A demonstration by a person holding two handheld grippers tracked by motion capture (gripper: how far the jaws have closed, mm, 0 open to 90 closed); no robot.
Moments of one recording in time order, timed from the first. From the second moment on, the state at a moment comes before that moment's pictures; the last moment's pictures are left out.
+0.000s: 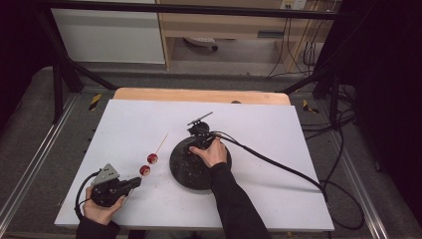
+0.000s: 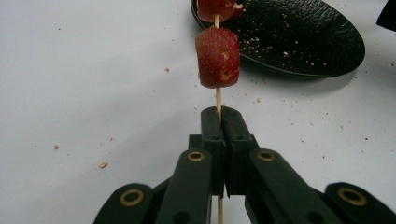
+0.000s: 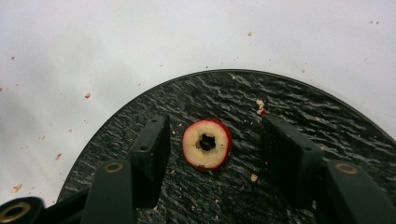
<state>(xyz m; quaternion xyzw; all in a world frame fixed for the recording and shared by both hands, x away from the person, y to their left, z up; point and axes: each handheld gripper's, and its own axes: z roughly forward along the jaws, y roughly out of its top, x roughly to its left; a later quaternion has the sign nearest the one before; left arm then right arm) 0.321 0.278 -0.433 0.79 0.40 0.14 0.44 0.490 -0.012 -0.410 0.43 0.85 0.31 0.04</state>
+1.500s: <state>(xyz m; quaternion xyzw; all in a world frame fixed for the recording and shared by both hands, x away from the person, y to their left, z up) 0.322 0.273 -0.433 0.79 0.40 0.14 0.44 0.477 -0.024 -0.385 0.44 0.83 0.33 0.01</state>
